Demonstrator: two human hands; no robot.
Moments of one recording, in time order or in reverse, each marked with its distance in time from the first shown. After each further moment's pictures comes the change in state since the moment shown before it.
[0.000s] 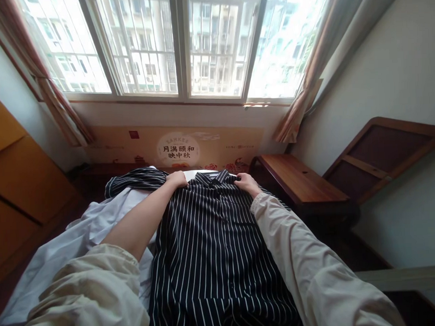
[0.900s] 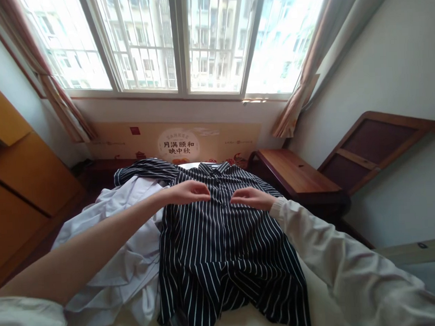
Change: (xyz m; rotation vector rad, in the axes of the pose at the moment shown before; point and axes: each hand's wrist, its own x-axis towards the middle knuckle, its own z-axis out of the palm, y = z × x) left_hand -0.184 0.031 -0.036 -0.428 -0.439 0.780; right_hand -0.168 -0.028 -0.076 0.315 -0.666 -0.486
